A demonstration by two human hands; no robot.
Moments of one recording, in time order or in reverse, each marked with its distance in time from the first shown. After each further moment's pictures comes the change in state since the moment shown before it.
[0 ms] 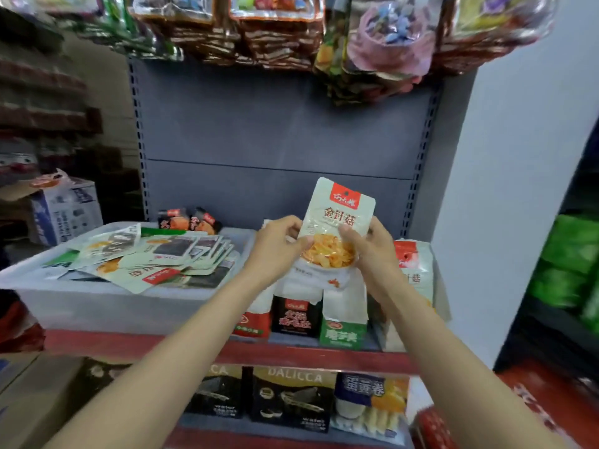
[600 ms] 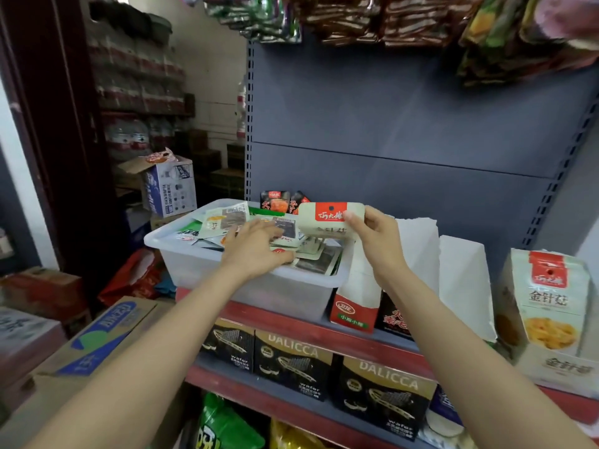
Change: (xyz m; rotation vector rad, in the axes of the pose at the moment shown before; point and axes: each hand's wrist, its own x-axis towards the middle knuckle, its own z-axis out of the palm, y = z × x) left_hand -0.037 -0.113 -0.148 0.840 0.001 -0.275; right_hand 0.006 0.036 0.149 -0.035 -0.227 -0.122
